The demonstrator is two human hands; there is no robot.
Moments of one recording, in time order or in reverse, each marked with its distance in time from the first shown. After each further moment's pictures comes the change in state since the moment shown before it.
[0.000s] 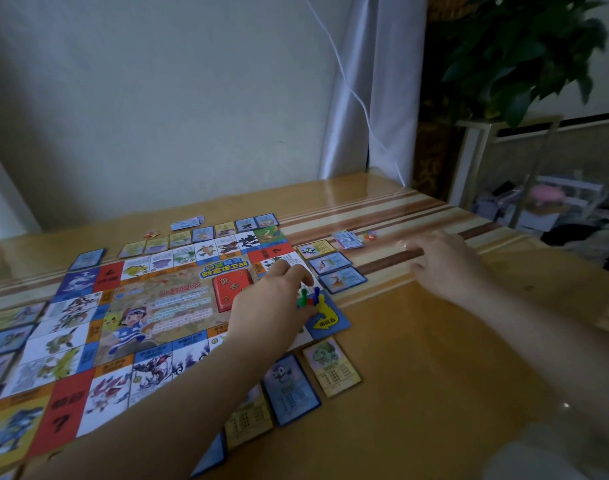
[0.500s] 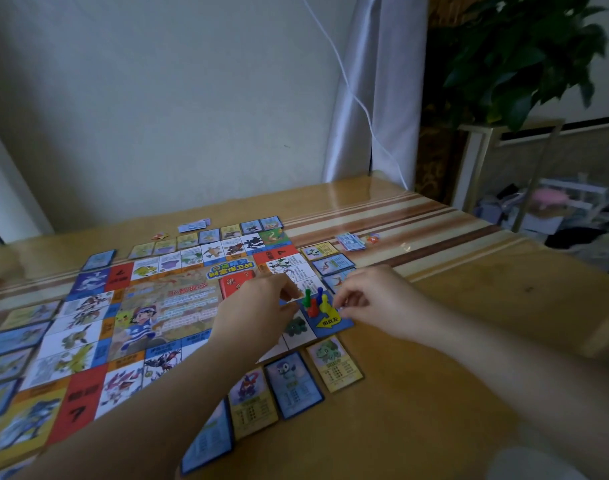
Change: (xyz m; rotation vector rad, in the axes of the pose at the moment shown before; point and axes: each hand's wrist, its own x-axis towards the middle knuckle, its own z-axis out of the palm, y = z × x) left_hand -0.007 -0.018 -0.007 -0.110 -0.034 -0.100; right_hand -0.044 -0.074 -0.010 0.394 -0.248 -0.497
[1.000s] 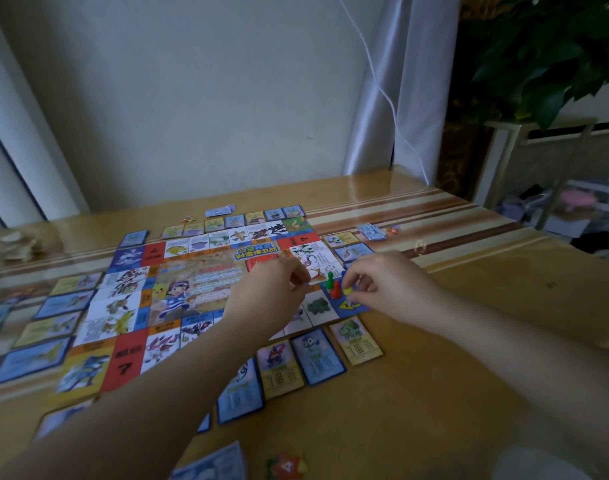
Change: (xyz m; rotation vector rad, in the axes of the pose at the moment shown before) left_hand -0.019 -0.007 -0.017 -0.082 0.023 -0.039; right_hand -0.001 -0.027 0.000 -0.073 0.002 -0.019
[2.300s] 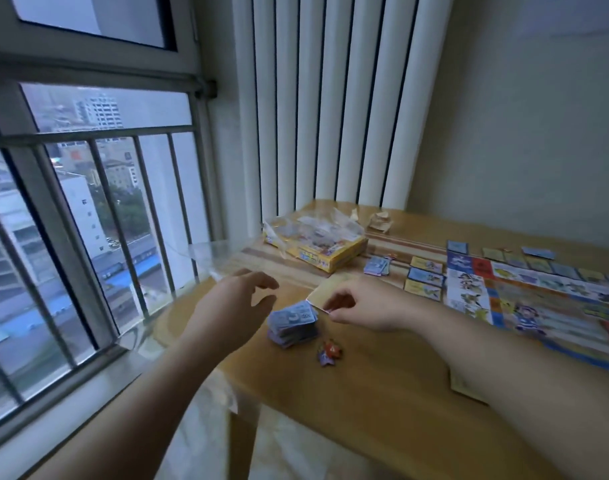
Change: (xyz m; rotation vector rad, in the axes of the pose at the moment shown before) left_hand -0.345 -0.250 -0.207 0.172 0.461 -0.699; right_hand 0.068 -0.415 0.138 0.075 -0.551 -0.613
